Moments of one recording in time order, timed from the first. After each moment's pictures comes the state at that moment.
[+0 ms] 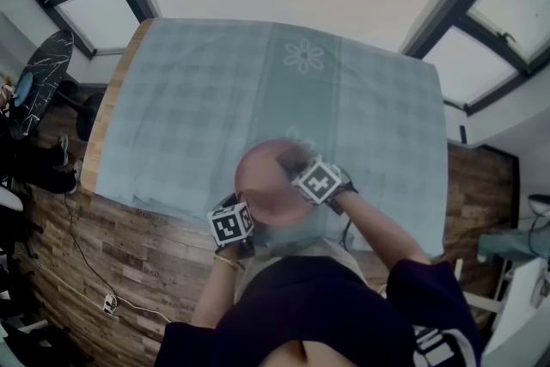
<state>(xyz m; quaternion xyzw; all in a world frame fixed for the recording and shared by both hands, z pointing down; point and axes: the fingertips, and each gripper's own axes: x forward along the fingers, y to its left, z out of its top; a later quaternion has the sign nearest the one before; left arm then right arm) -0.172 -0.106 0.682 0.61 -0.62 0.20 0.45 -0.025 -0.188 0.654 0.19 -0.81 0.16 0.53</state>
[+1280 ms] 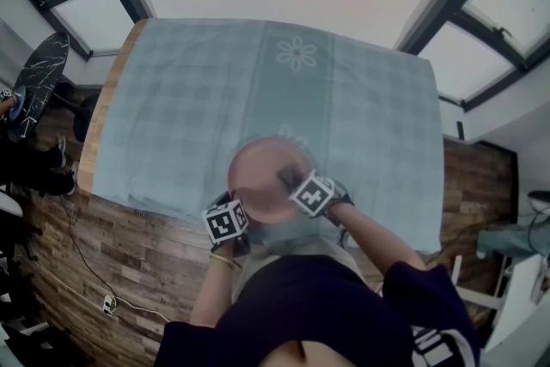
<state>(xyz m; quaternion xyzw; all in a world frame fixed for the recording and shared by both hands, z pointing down) -0.174 -0.106 0.684 0.60 -0.63 0.20 0.45 0.003 -0.132 0.691 0.15 -0.77 0.19 0.58</state>
